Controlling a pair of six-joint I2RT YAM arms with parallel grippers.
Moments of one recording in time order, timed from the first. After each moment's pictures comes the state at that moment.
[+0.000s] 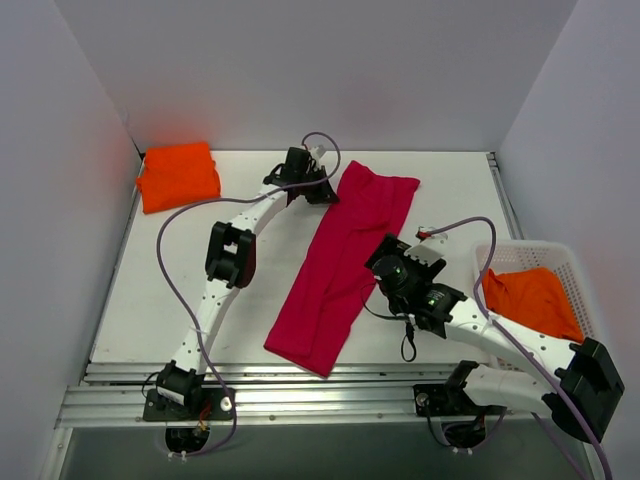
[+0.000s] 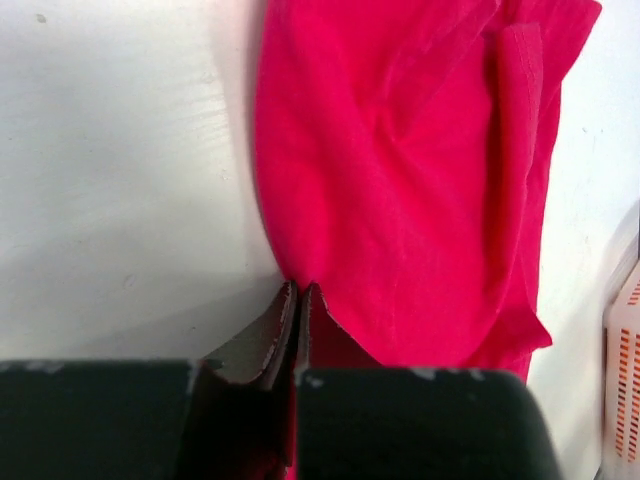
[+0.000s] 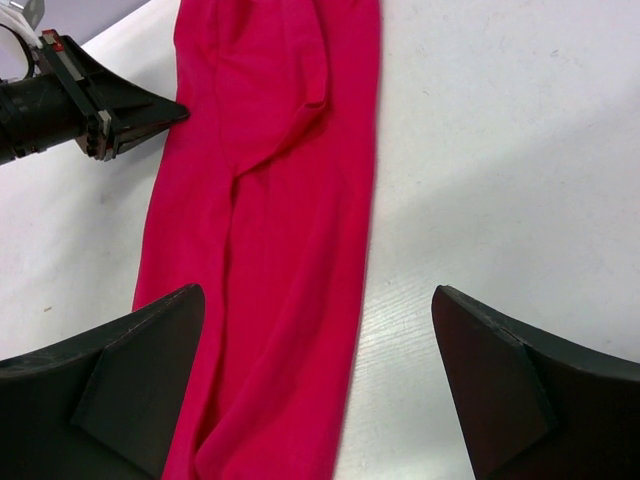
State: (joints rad) left arm -0.43 2.81 2.55 -0.42 0.46 -0.55; right arm 0.83 1.07 0.65 -0.25 0.92 0.94
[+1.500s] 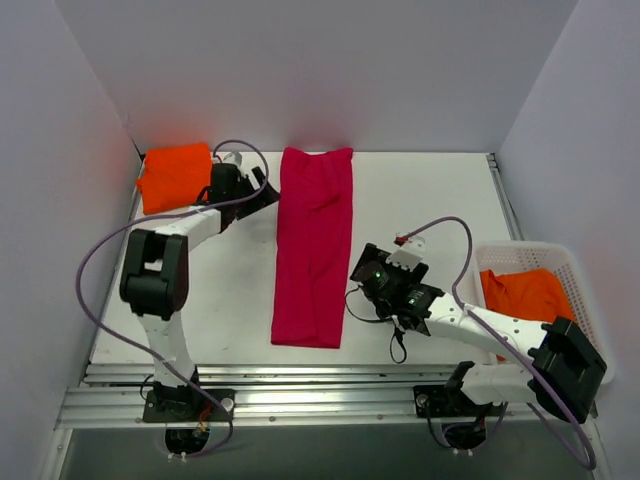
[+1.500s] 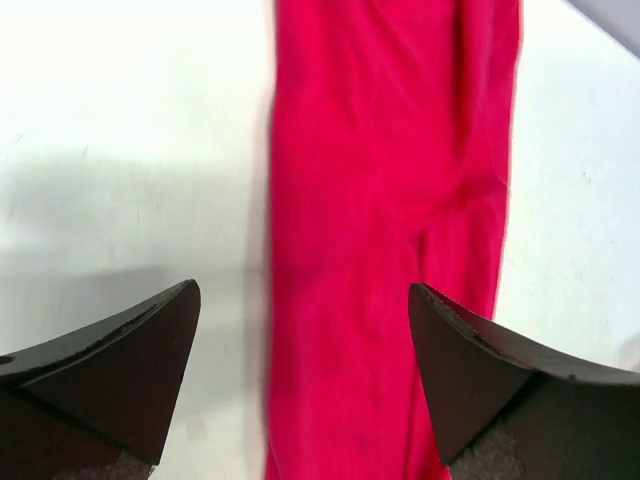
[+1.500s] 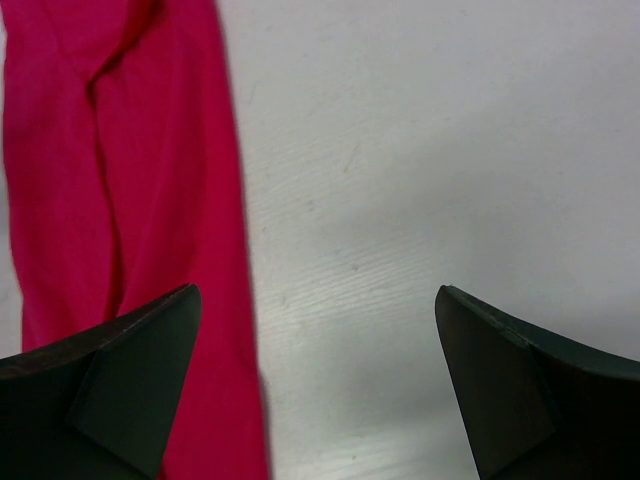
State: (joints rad) left arm -0.19 2.08 1.44 0.06 0.25 -0.64; right arm 0.86 1.21 0.64 -0.24 0.86 0.96
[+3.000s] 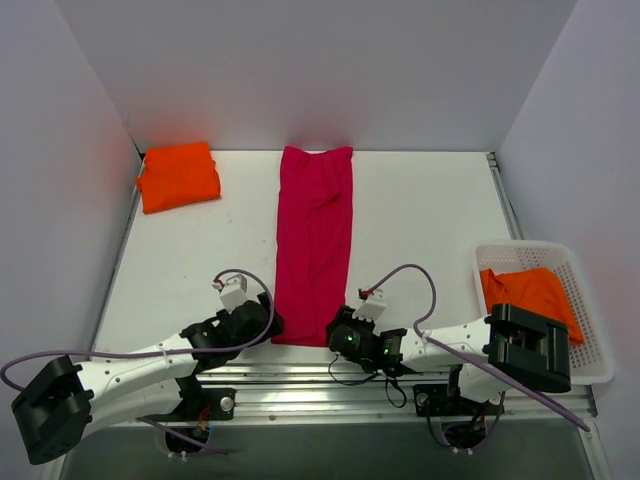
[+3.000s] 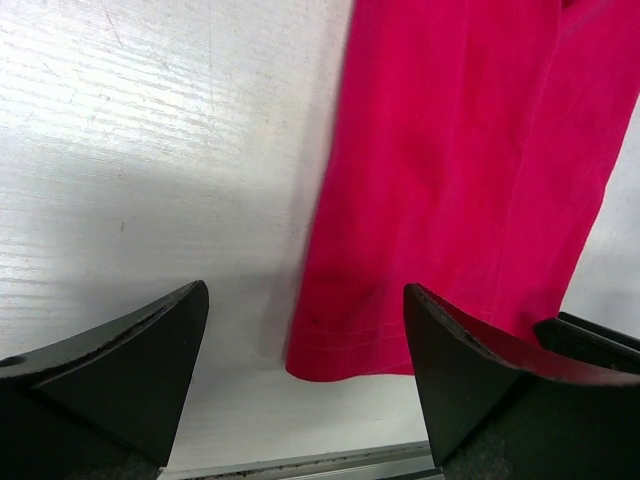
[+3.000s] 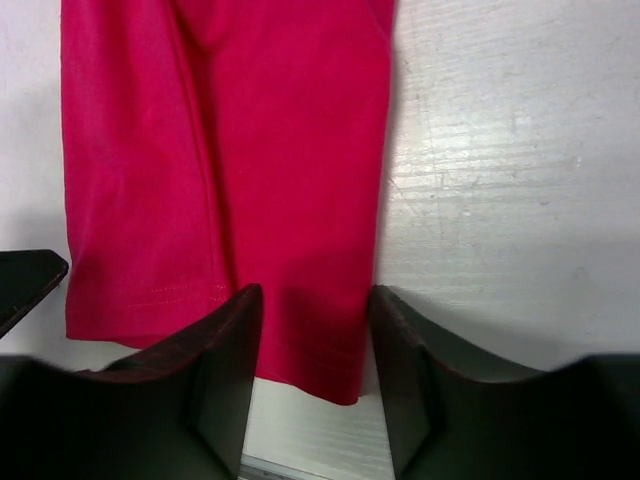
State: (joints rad) left arm -0.95 0.95 0.33 -0.25 -0.46 -1.14; right arm 1.28 1.39 0.43 0.04 0.68 1.30
